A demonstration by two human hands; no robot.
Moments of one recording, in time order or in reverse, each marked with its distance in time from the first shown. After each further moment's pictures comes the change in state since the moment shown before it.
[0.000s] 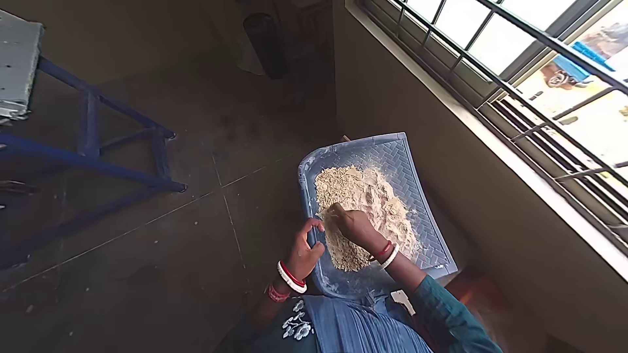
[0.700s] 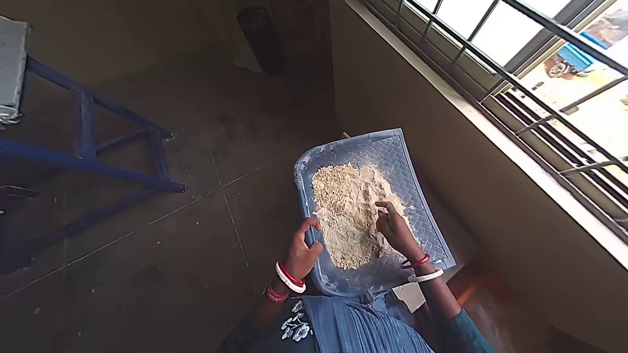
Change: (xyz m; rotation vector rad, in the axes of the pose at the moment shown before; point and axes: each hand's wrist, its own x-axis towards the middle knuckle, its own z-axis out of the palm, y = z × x) left_hand 0.001 -0.002 -0.008 -0.005 0.005 -0.033; right_hand -0.055 0.074 0.010 0.508 0.348 0.187
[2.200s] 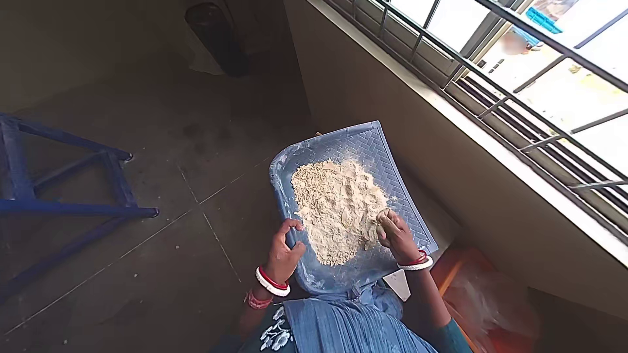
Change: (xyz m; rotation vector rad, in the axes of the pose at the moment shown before) left_hand 0.028 0.002 0.005 0.026 -0.052 0.016; right_hand -0.033 0.016 -0.011 0.975 0.190 0.099
